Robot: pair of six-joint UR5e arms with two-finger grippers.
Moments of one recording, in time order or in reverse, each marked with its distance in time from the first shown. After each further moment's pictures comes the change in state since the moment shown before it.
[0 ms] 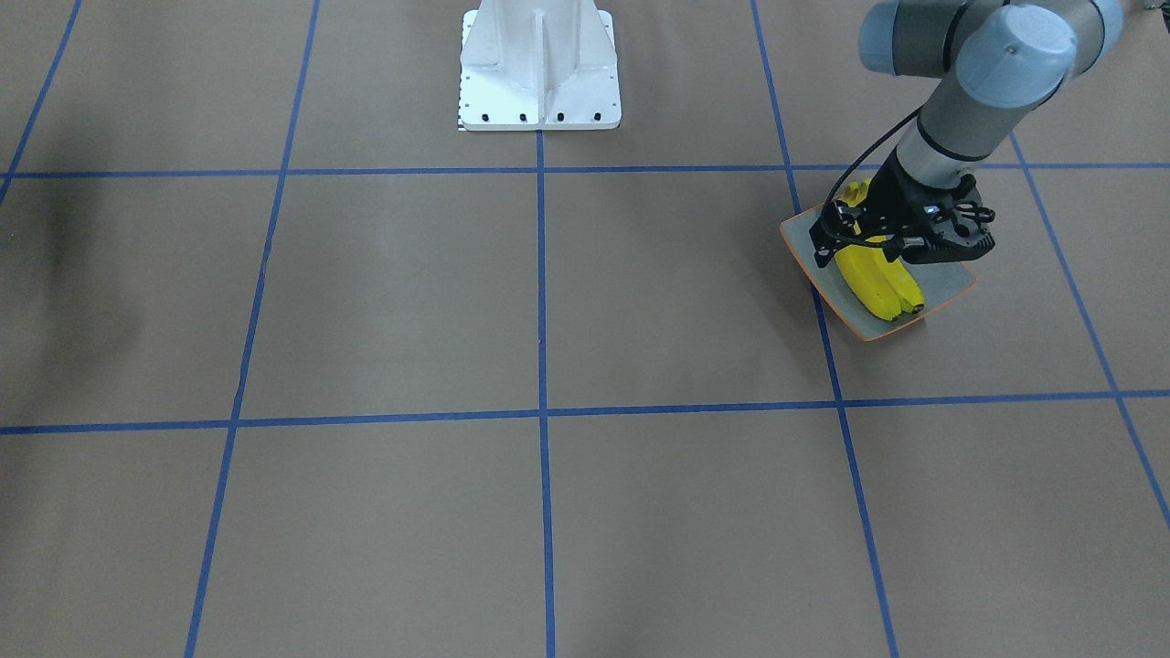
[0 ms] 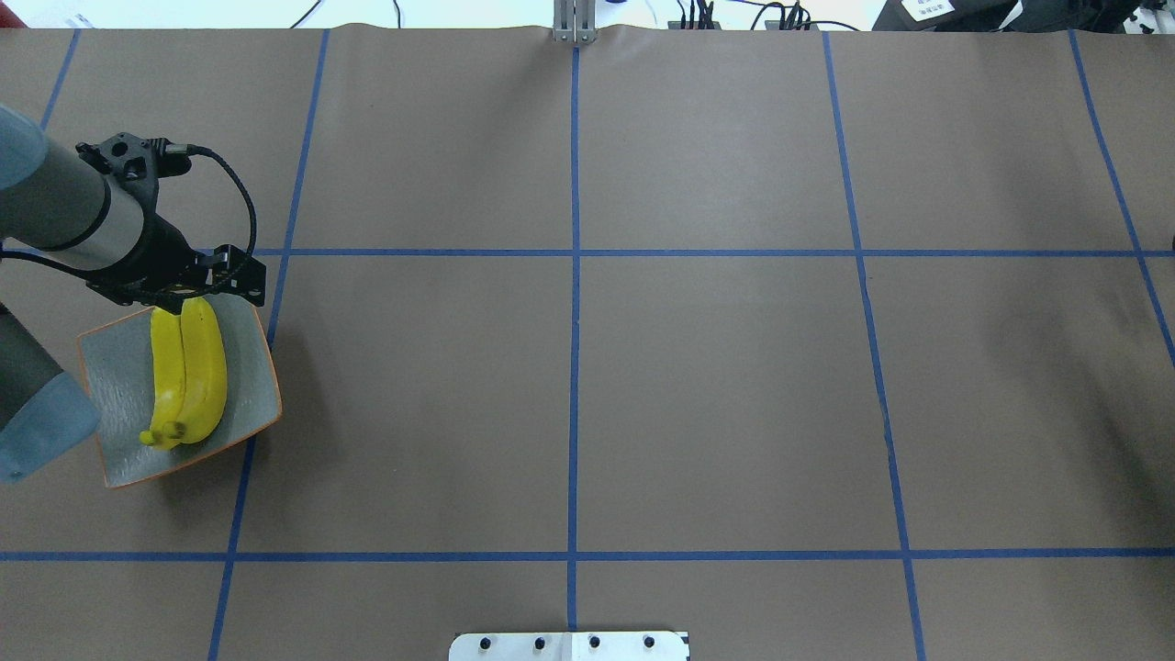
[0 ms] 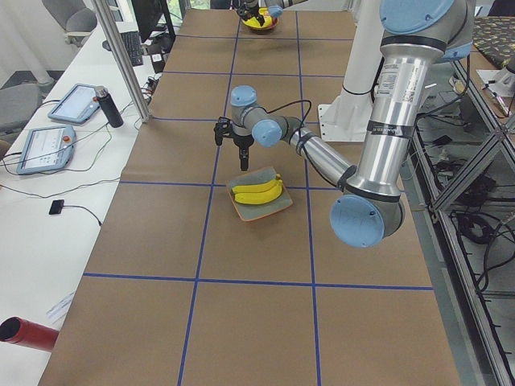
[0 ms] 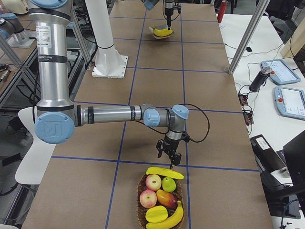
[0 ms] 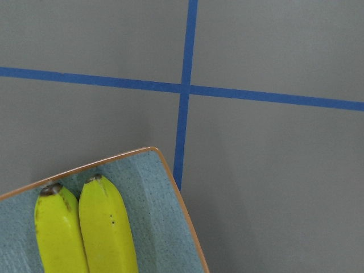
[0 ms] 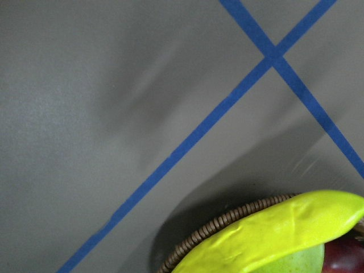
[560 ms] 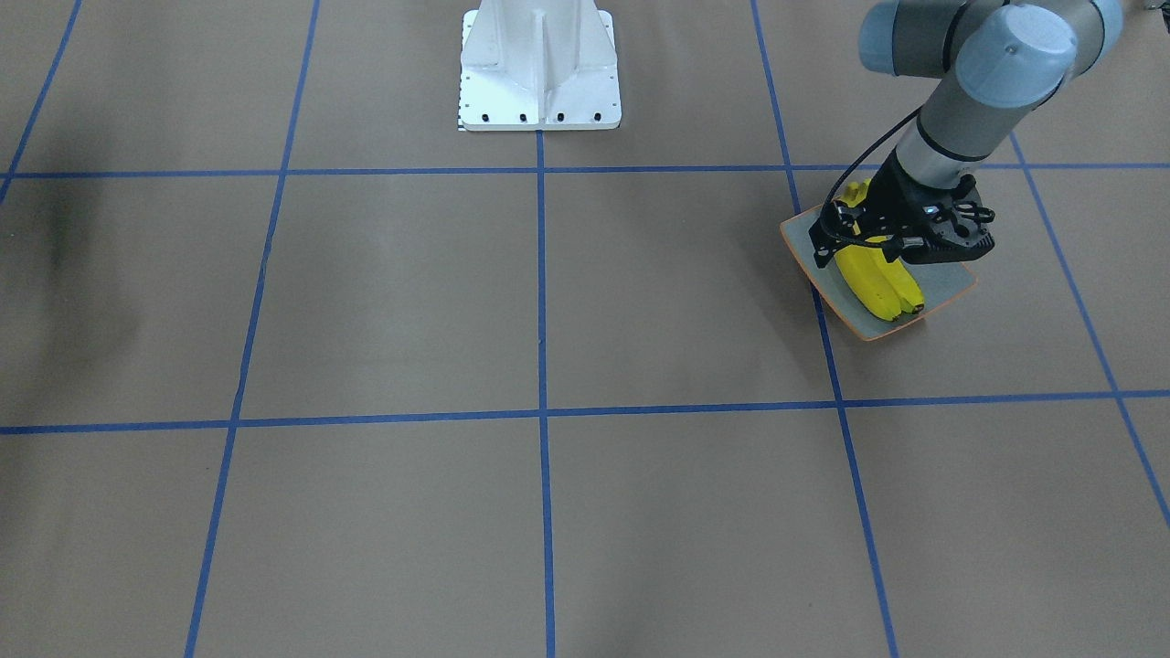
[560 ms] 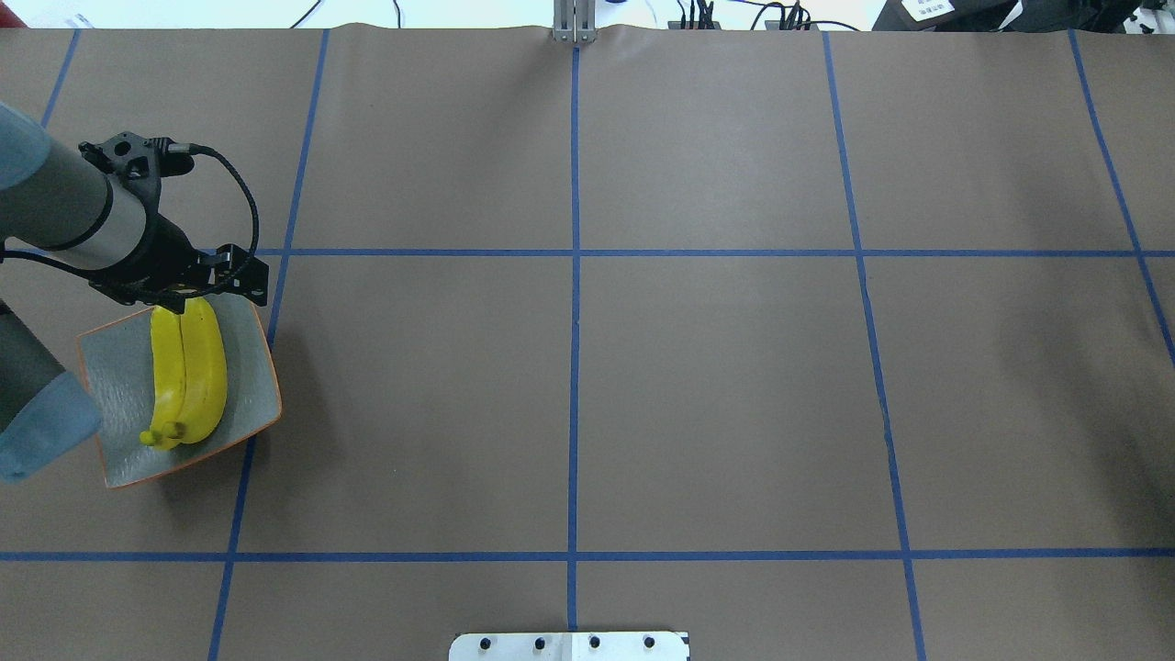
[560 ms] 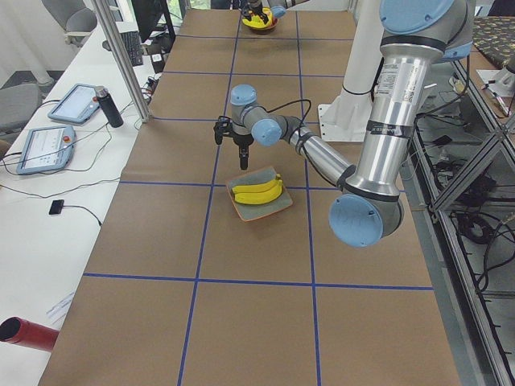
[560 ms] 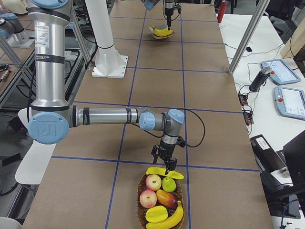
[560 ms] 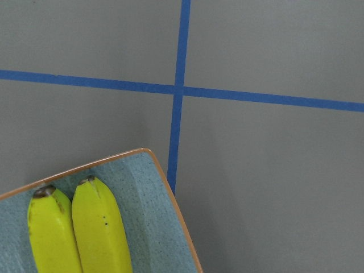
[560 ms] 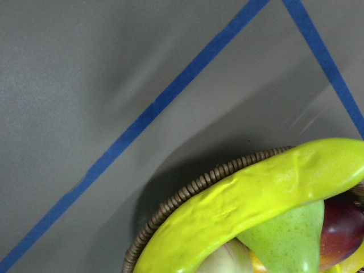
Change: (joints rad) left arm 0.001 -0.002 0.001 -0.002 -0.001 0.001; right arm -0.004 -0.036 0.003 0.000 -0.029 -0.022
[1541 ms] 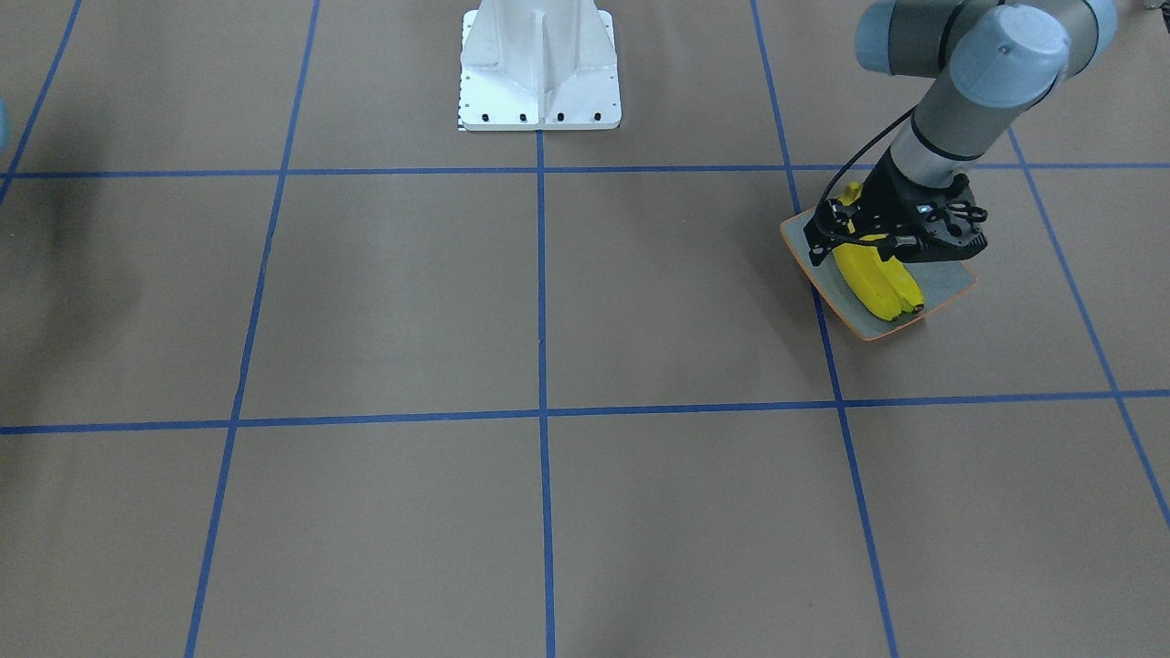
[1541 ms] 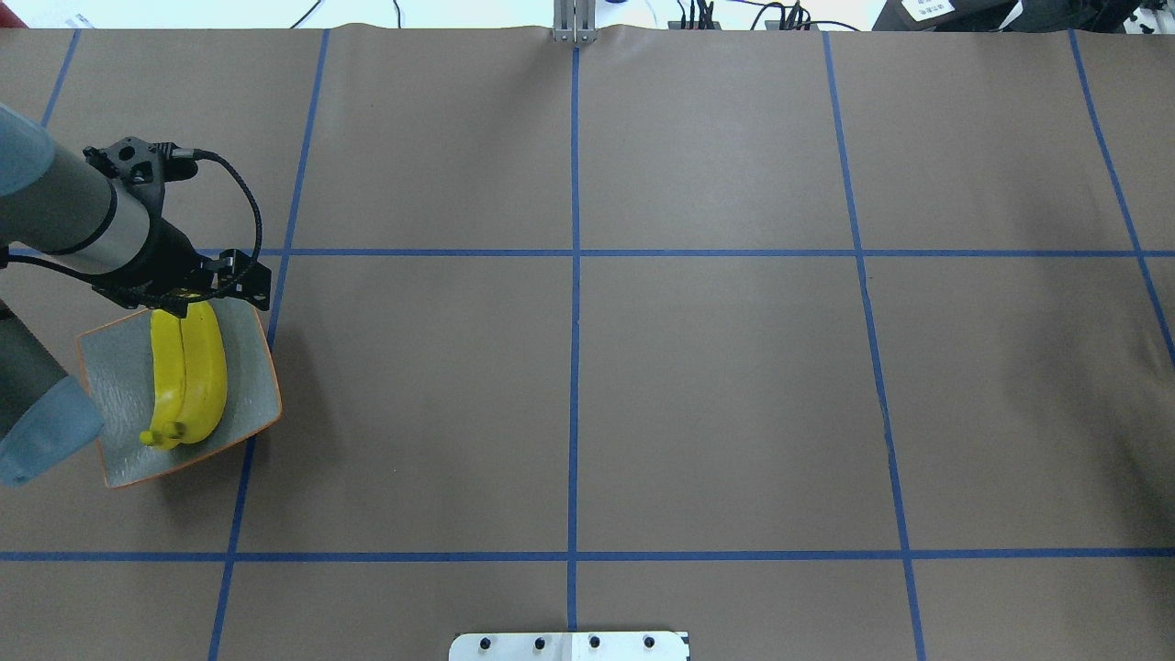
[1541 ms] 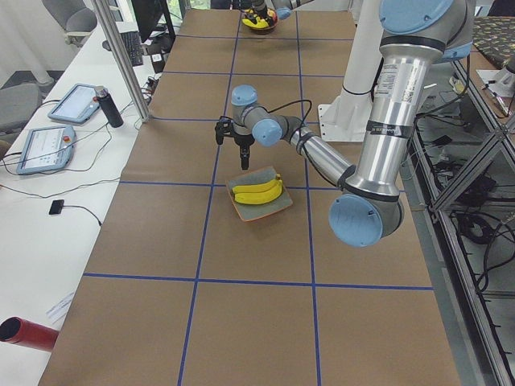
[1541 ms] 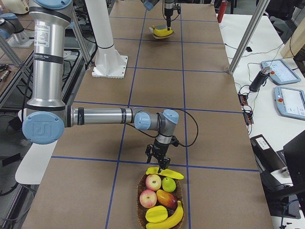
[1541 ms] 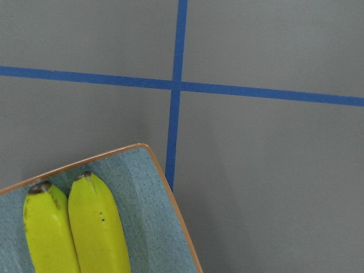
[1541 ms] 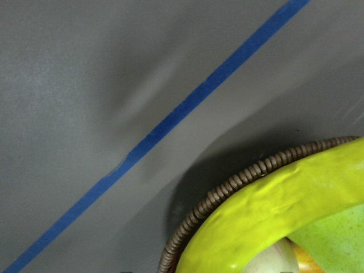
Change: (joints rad) left arm 0.010 0.001 -0.001 0.000 0.000 0.000; right arm -0.053 -0.058 0.046 -0.004 0.028 0.001
